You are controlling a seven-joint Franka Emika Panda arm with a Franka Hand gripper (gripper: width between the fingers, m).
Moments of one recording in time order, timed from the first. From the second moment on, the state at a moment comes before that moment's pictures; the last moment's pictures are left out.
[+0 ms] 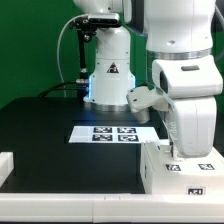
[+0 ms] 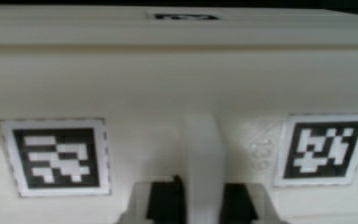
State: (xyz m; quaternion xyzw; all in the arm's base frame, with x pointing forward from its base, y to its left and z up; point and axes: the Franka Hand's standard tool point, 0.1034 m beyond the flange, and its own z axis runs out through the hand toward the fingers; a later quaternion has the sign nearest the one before) arm 0.594 0.064 0.056 -0.70 -0.71 0.00 0.06
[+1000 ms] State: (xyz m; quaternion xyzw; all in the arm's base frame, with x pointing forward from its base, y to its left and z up) arm 0.590 0.063 0.059 -0.70 -0.71 0.01 0.07
